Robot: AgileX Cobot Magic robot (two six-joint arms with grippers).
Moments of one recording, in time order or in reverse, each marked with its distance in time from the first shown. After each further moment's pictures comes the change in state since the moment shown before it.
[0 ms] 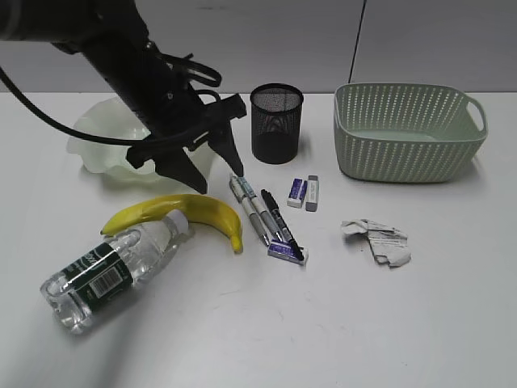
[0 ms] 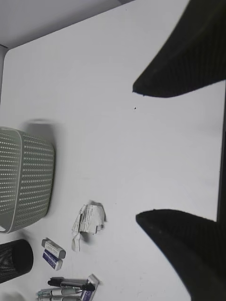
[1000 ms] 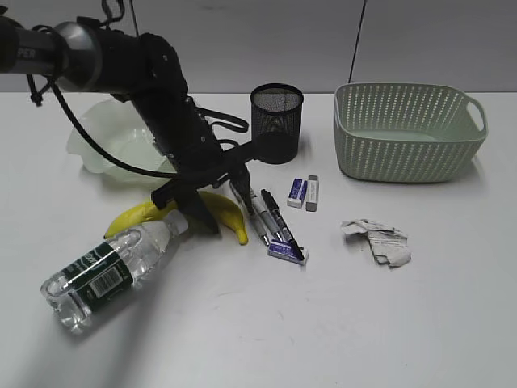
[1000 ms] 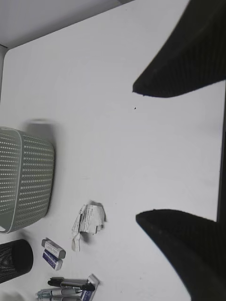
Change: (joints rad) left arm -0.023 0.252 -0.141 0.005 0.052 -0.235; right arm 0.000 0.000 0.000 0.000 0.000 0.000
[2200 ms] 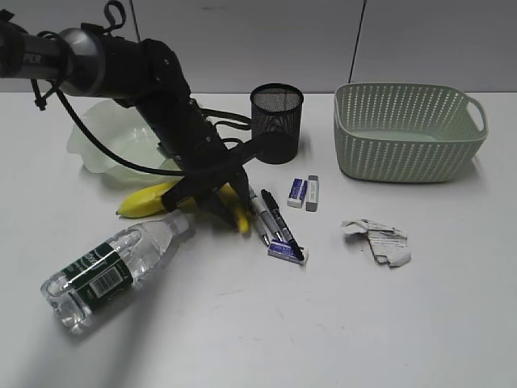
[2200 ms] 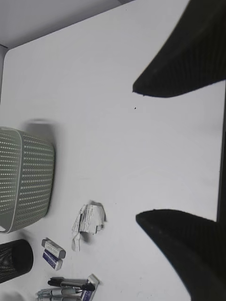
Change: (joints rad) left arm 0.000 0.022 0.000 -0.044 -0.042 -0.015; right arm 0.000 0.000 0.000 0.000 0.000 0.000
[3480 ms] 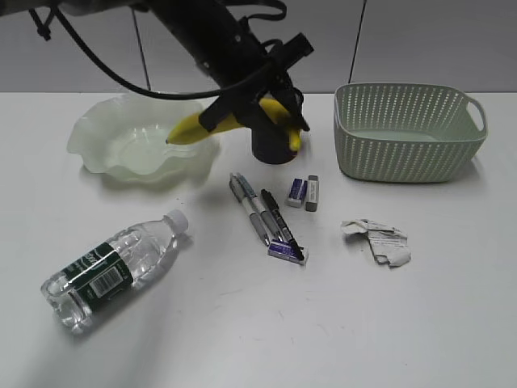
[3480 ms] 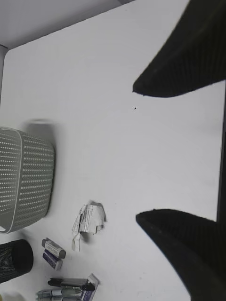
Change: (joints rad) left arm -0.048 -0.038 -0.332 -0.130 0.221 0.001; right arm 0.000 0.000 0.000 0.000 0.000 0.000
